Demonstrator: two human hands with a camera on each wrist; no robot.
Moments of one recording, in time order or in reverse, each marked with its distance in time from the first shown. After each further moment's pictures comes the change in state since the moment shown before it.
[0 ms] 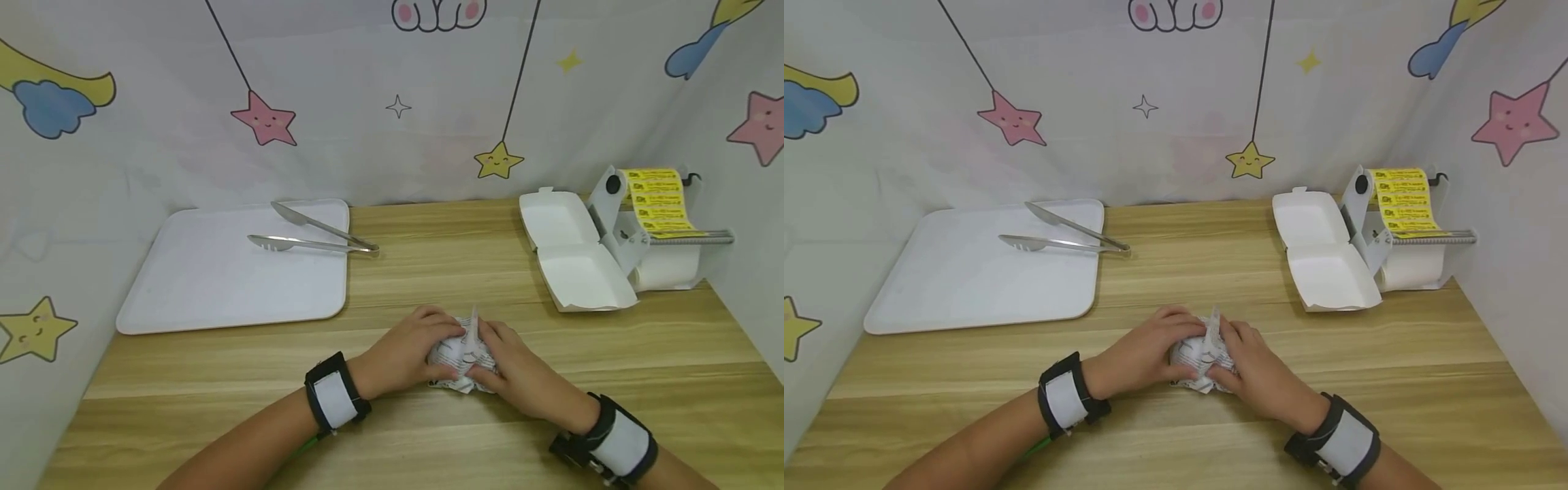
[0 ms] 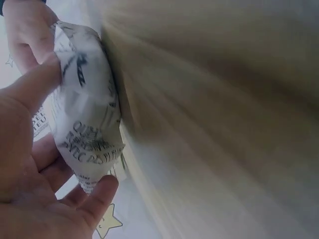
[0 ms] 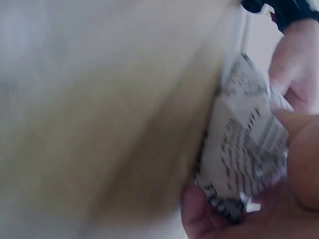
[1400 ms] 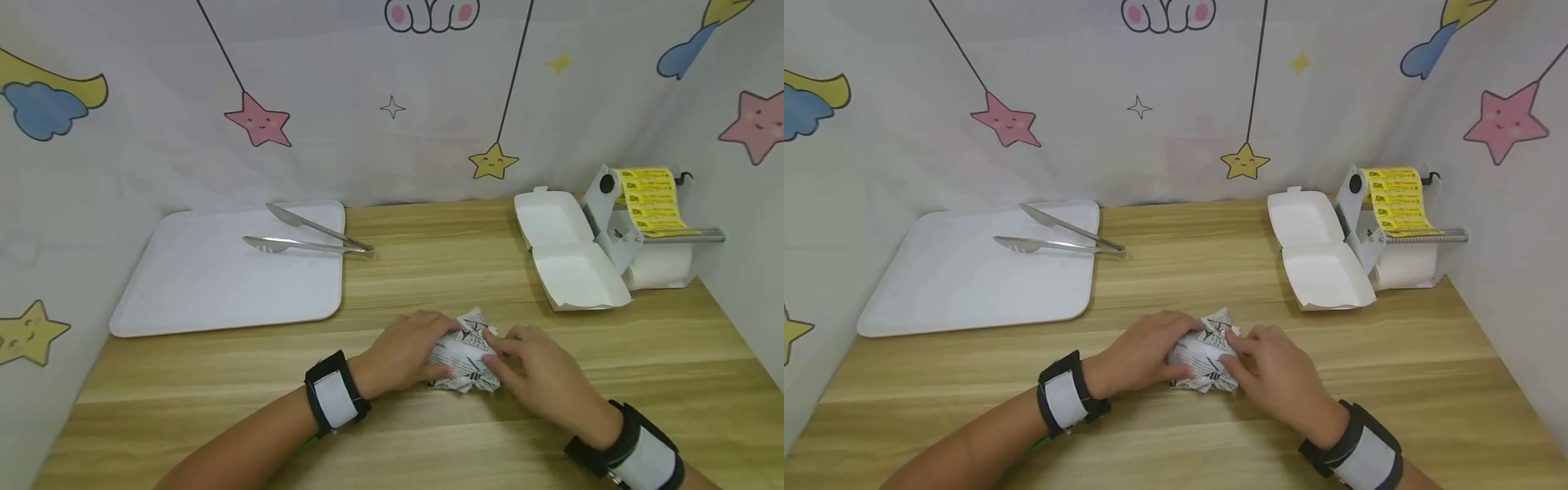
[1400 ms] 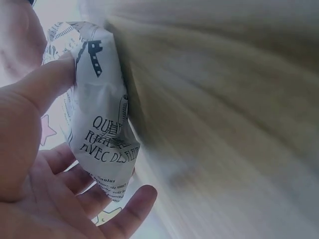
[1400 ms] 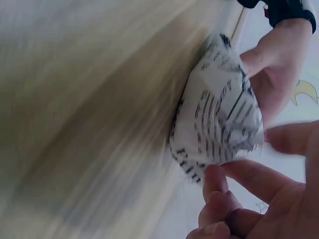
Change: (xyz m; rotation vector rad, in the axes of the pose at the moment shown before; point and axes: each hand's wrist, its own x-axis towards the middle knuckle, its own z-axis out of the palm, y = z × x) left_hand 0.003 0.010 -0.001 0.125 -0.034 -0.096; right_hand -0.014 -0.007 -0.020 -0.194 0.177 0.106
